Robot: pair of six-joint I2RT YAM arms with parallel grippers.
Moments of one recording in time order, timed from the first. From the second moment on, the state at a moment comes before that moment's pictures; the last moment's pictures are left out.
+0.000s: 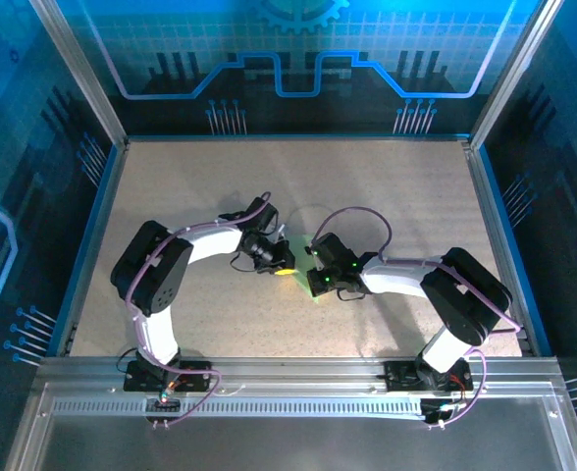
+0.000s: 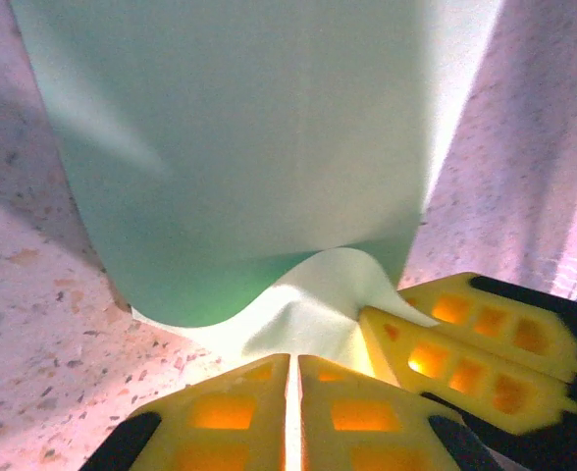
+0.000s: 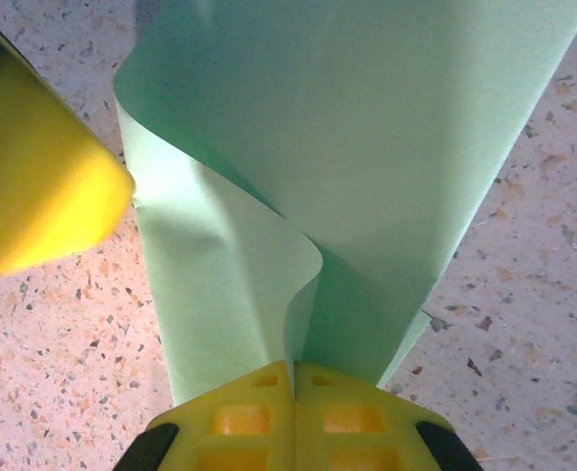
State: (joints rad) left arm -0.50 1.85 1.07 -0.41 0.60 -0.64; right arm 0.76 1.63 0.75 -0.15 -0.05 0.39
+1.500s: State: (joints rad) left arm -0.53 1.97 1.15 -0.48 0.60 -0.64; right arm 0.68 1.56 0.76 -0.22 -0.09 0.40
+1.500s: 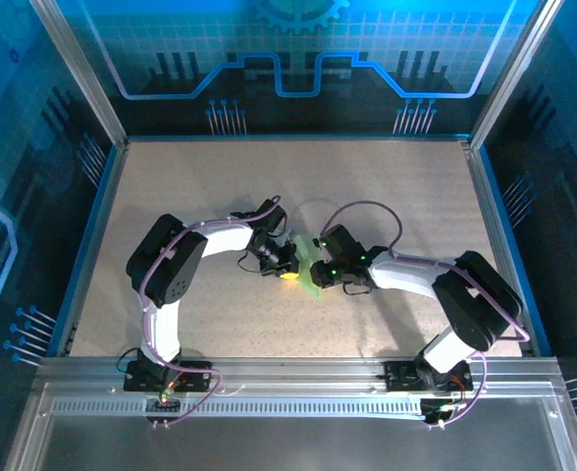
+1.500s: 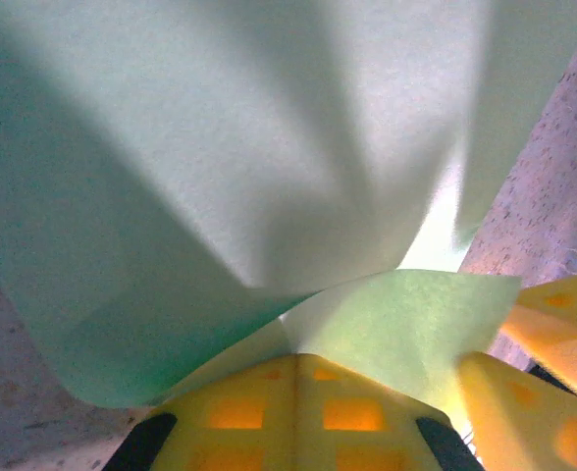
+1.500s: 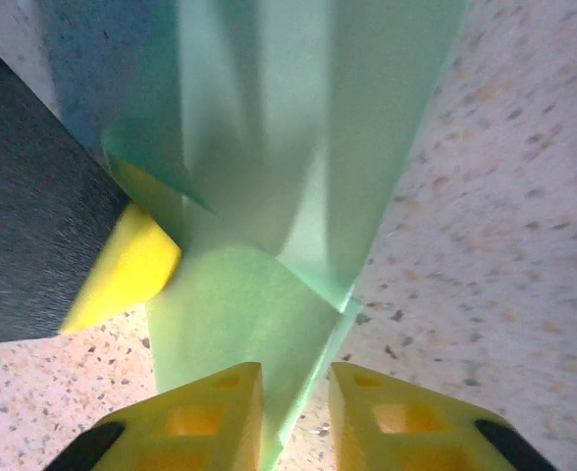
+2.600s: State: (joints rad) left arm -0.53 1.98 1.18 -0.53 0.59 -0.64; right arm 0.72 1.60 0.75 -0.18 -0.37 0.64
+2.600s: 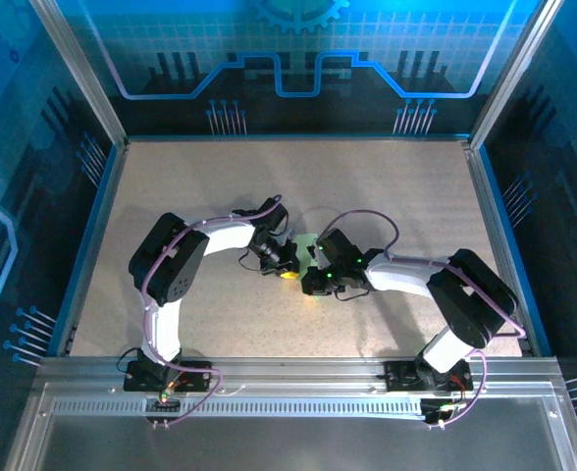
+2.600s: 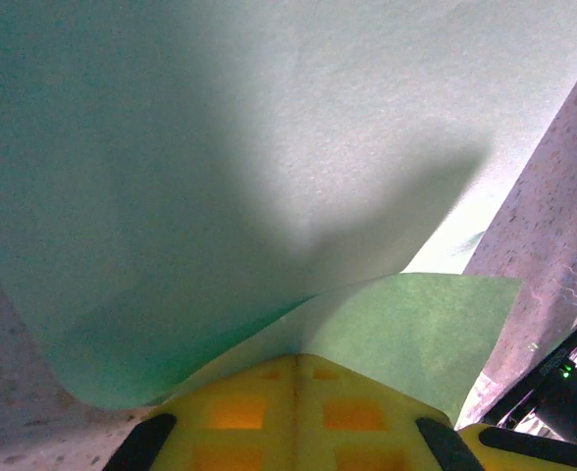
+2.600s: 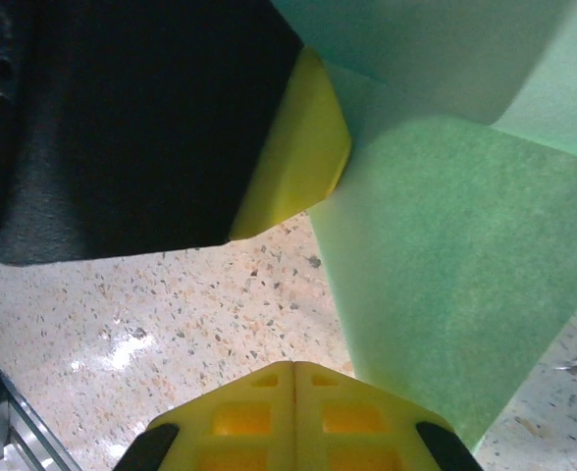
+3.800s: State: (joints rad) left arm -0.53 1.98 1.18 -0.53 0.59 -0.64; right arm 0.72 1.63 0.75 -0.22 -0.34 0.68
